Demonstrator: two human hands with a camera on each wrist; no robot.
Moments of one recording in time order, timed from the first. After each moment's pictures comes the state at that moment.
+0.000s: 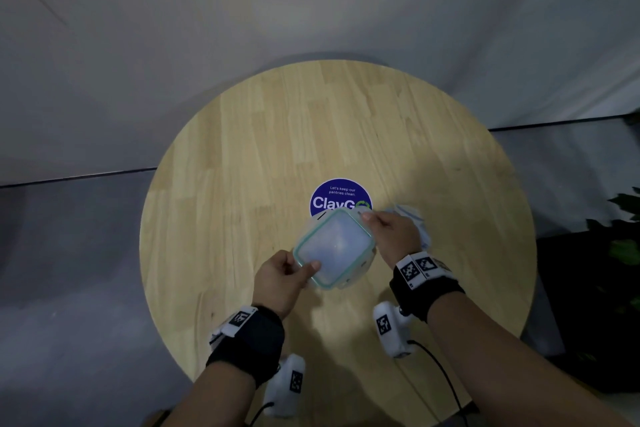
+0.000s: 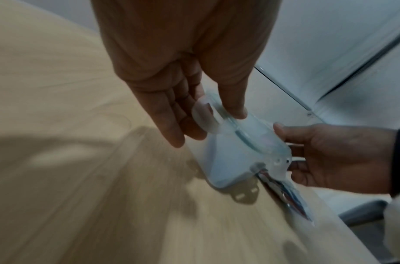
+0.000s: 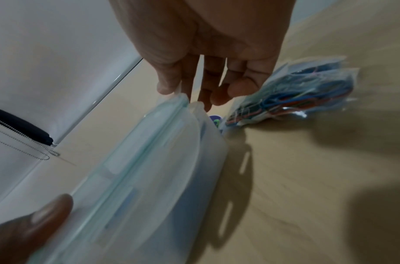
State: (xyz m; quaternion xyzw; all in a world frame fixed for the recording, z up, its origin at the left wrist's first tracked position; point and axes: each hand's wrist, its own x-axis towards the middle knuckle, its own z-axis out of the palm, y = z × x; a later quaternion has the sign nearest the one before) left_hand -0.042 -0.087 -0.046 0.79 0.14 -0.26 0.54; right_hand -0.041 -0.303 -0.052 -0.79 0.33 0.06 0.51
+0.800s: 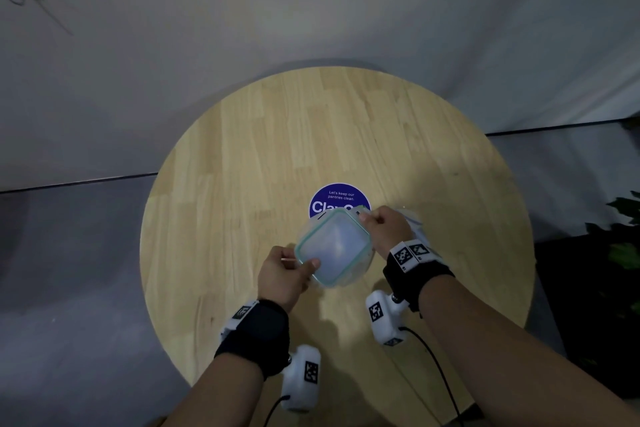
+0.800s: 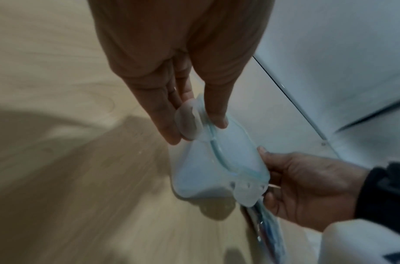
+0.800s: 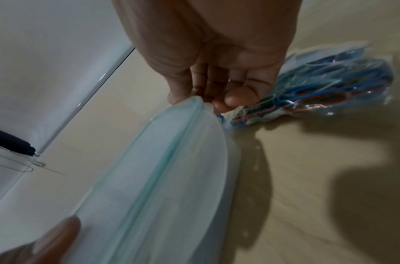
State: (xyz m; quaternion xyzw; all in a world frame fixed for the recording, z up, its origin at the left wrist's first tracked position) left_hand -0.032 -0.102 -0.035 0.75 0.21 -0.26 0.58; right_hand -0.024 -0.308 -0.051 -0.79 0.35 0.13 0.49
